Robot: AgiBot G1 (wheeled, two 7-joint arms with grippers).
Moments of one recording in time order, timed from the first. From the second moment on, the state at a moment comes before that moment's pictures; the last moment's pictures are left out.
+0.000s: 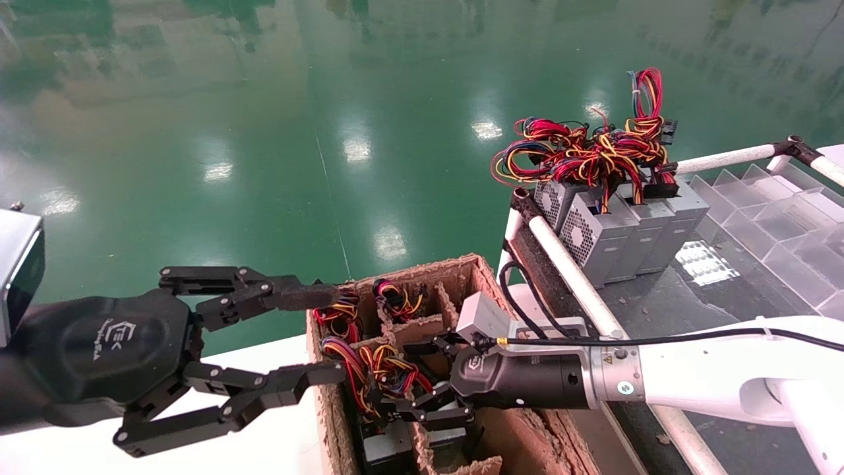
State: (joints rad) left arm -1.10 0.57 0.38 -1.26 0.66 1.45 -0.13; right arm 1.35 -1.18 -0.59 0.45 -1.22 -1.39 -0.12
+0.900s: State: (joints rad) left arm -1.10 0.57 0.38 -1.26 0.66 1.45 -0.13; right arm 1.37 -1.20 -0.56 0.33 -1.19 -1.41 -0.25
